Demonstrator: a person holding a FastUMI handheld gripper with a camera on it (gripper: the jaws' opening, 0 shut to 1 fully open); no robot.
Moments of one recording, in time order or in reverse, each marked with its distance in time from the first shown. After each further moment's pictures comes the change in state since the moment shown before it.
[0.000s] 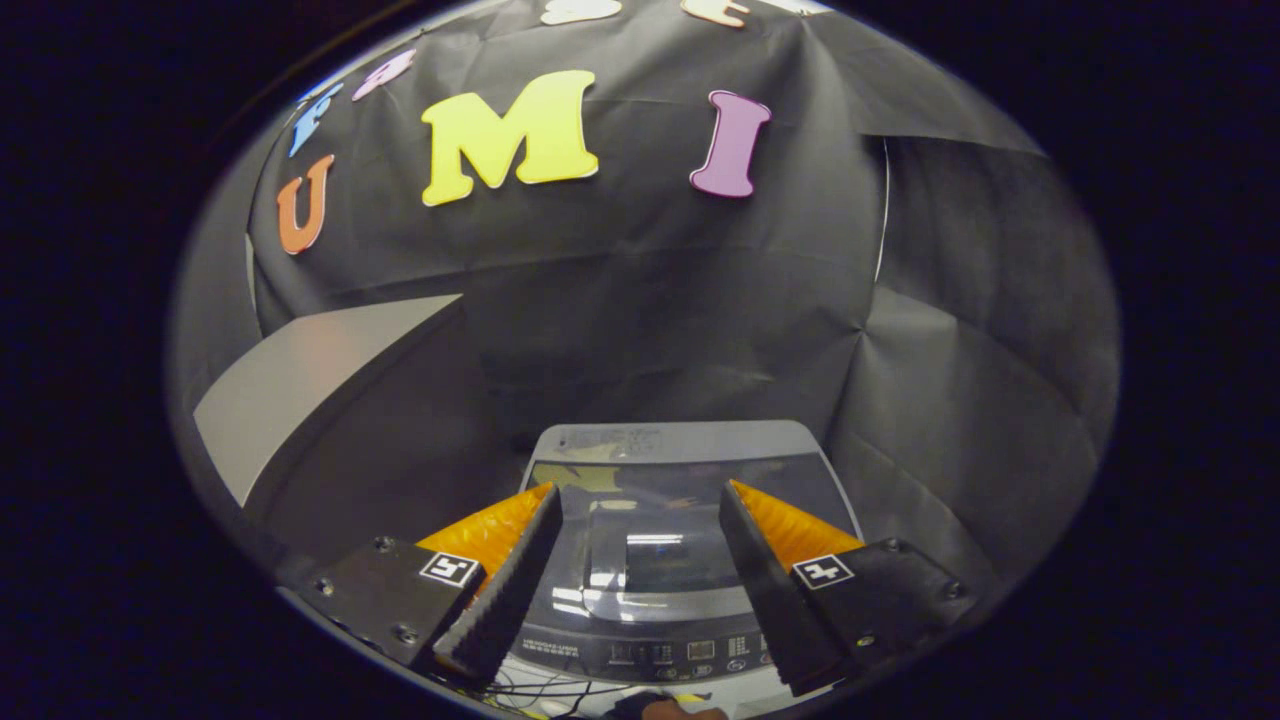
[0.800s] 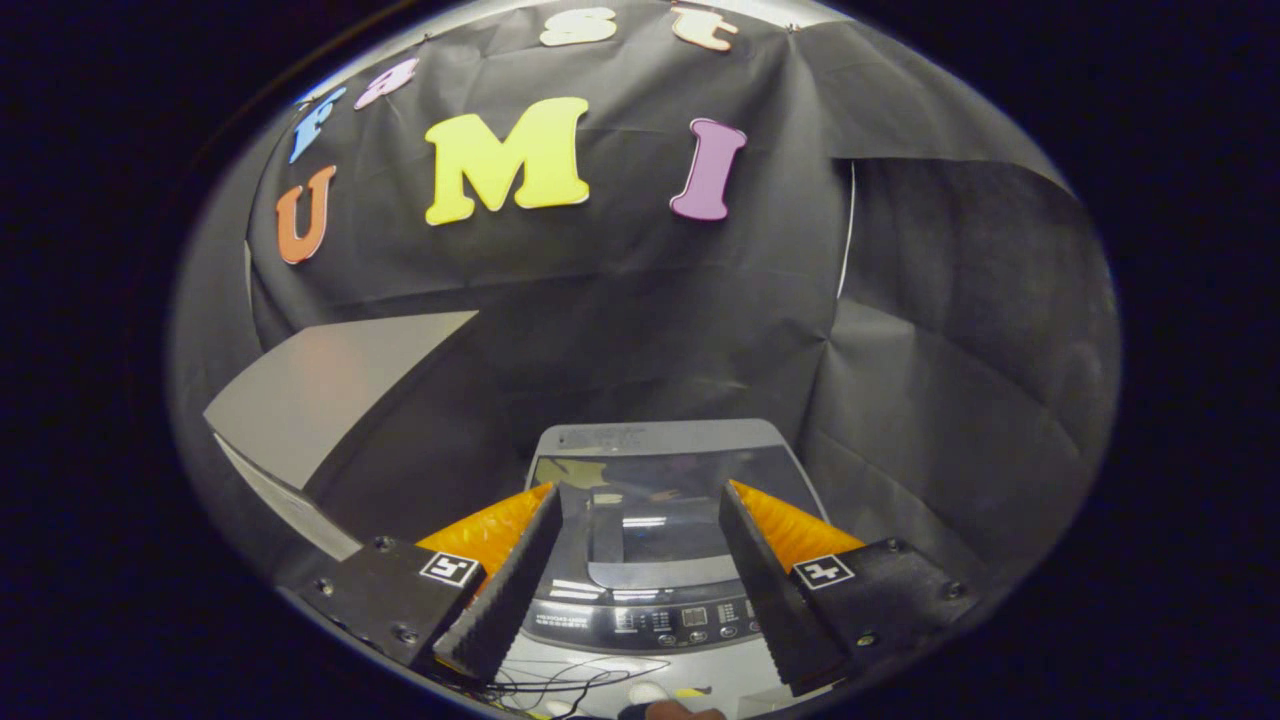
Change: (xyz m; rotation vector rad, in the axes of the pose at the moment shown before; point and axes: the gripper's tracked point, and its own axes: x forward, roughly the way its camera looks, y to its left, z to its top) arm -0.068 -0.005 0.008 0.032 -0.084 -0.058
